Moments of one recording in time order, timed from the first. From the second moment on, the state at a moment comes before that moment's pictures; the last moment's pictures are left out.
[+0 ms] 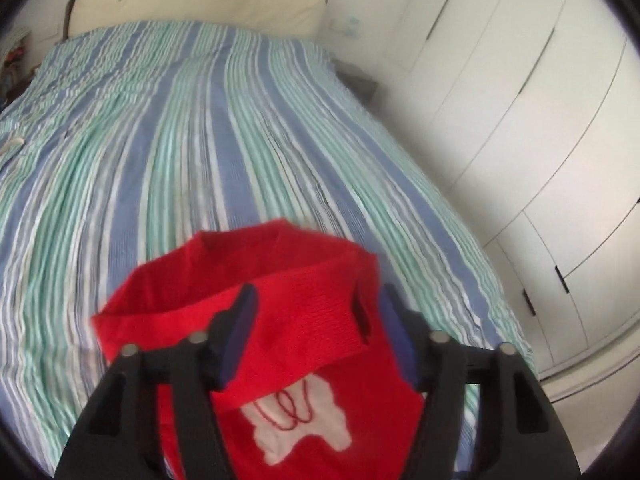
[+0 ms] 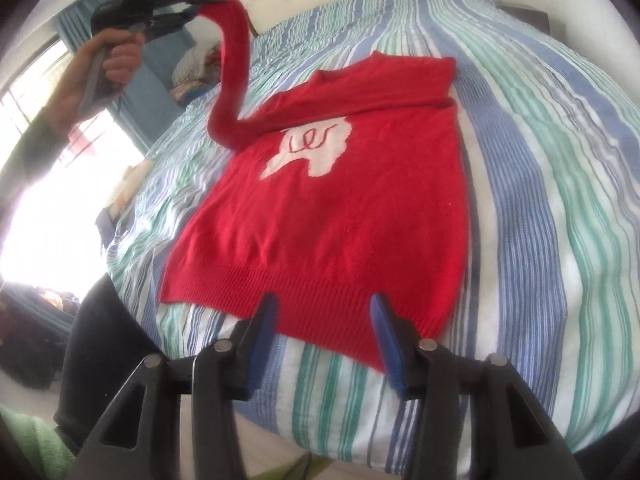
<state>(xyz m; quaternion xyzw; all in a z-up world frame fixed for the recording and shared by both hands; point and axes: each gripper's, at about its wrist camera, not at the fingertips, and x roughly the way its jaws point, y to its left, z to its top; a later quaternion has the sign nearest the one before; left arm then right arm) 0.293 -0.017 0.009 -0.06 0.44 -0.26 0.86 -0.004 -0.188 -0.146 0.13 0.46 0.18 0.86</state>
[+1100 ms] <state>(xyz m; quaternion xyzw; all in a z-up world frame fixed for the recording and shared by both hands) 0.107 0.100 -0.183 -0.08 0.51 -0.07 0.85 0.312 -0.216 -0.185 0.26 0.56 0.14 0.77</state>
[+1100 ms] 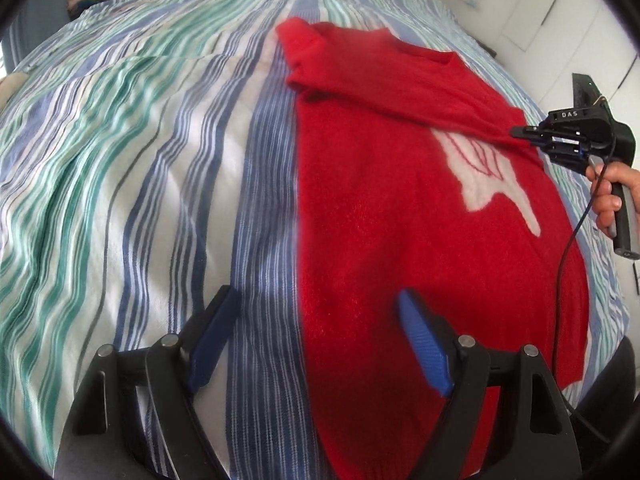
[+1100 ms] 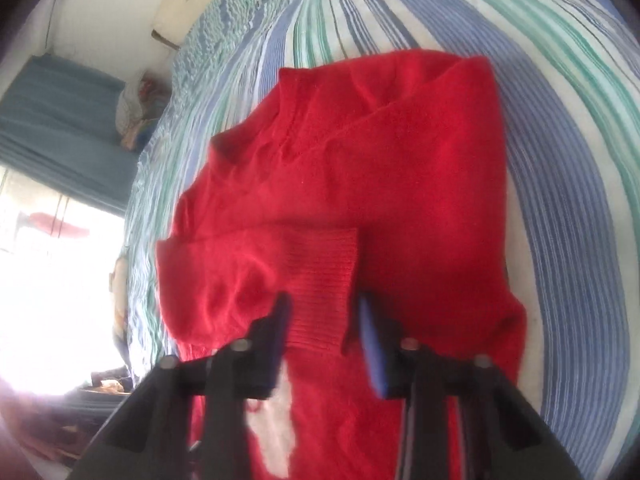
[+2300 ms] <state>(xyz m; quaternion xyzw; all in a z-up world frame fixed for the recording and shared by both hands) 0.076 0.085 -0.155 -0.02 0.53 -0.02 0.84 0.064 -0.232 -0.137 0.05 0.45 0.10 0.88</state>
